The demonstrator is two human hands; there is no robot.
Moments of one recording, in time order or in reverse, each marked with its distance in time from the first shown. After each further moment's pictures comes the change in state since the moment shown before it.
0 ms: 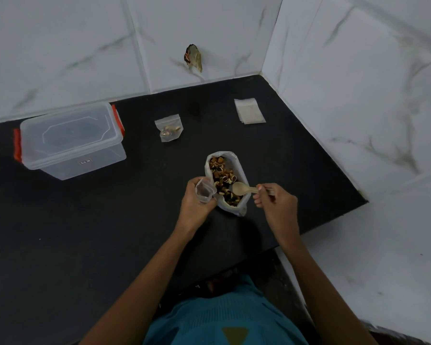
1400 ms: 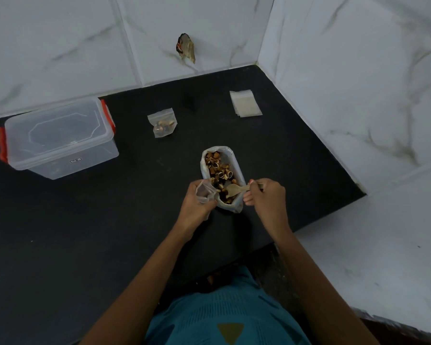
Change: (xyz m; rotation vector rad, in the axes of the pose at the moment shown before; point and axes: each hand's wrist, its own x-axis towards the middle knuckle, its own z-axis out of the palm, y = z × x) left_hand -0.003 0.003 0.008 -0.034 -0.092 -0.133; right_hand 0.011 -0.014 0.013 -0.014 -0.069 0.200
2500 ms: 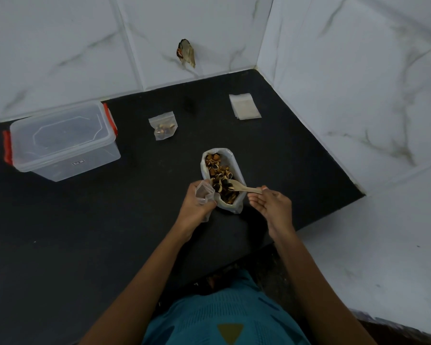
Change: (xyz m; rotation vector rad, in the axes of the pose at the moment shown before) left_hand -0.001 -0.001 -0.004 0.014 -0.033 -0.006; right_hand -0.005 0.015 -0.008 0.738 0.042 0.388
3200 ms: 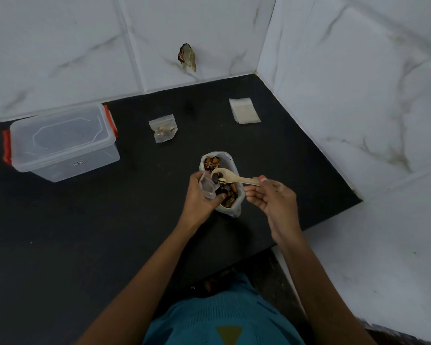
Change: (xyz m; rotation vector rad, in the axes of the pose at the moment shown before) left_hand 0.013 0.009 0.011 0.084 0.084 0.185; right_hand -0.032 -0.032 0.009 -0.019 -0.184 -0.183
